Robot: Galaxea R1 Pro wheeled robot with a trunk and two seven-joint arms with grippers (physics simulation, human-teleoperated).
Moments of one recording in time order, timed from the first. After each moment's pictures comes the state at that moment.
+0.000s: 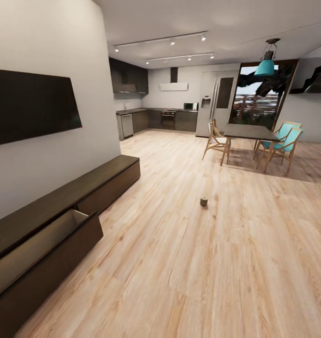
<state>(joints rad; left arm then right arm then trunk) -0.21 0.06 -2.21 -0.28 2.36 -0.56 0.33 -0.16 0.02 0.75 0.01 -0.62 -0.88 -0.18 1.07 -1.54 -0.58</state>
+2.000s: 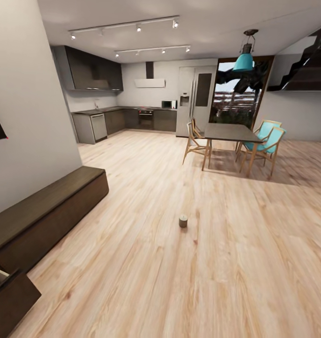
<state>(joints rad) -0.30 0.00 -2.20 -0.02 2.35 -0.26 0.17 -0.21 0.07 0.66 -0.15 -0.81 -0.82 -0.34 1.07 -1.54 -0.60</state>
